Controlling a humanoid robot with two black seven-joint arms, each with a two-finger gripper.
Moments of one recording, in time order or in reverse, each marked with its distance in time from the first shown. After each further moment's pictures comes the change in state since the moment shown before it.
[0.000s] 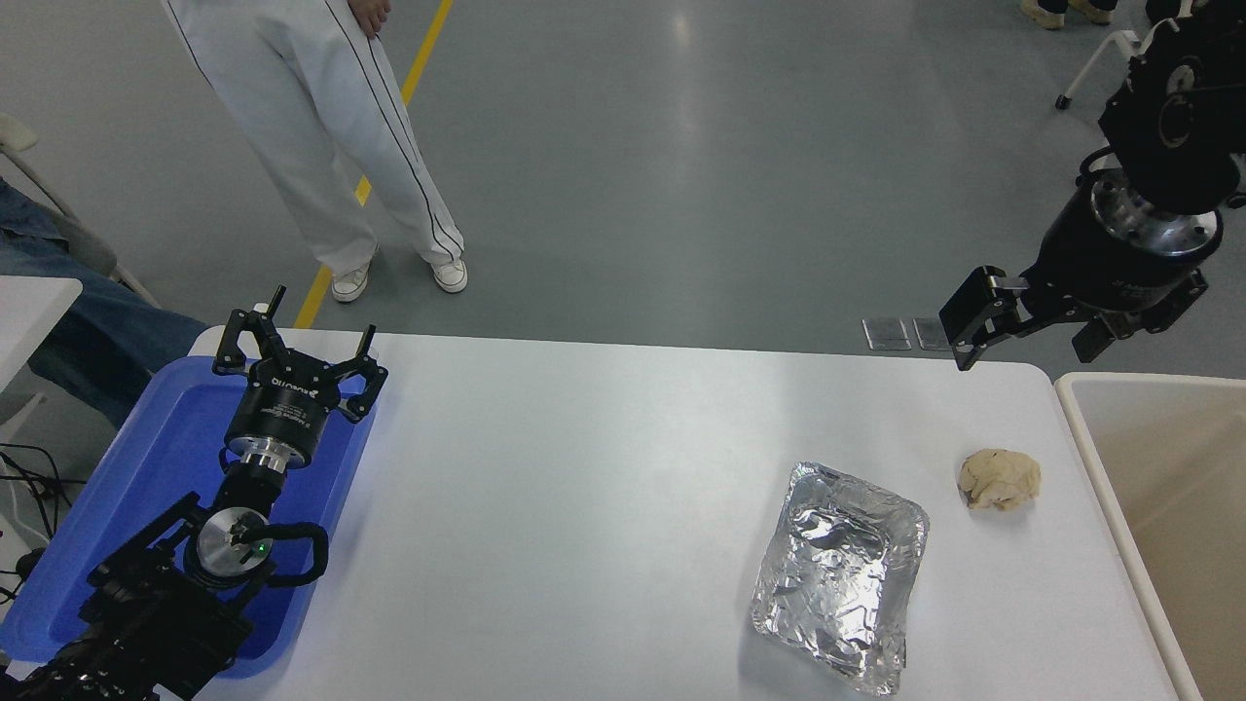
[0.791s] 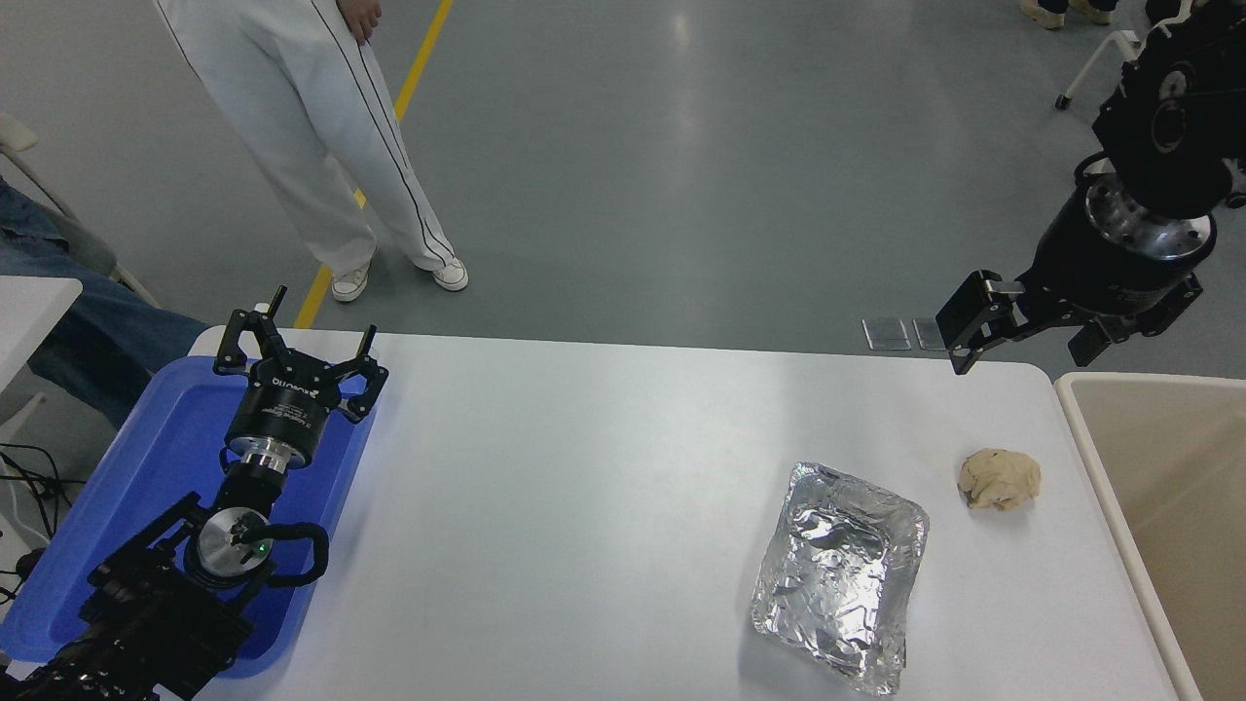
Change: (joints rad) left arm 0.000 0.000 0.000 0.000 0.000 0.000 0.000; right arm -0.008 0.002 0.007 0.000 0.000 0.000 0.000
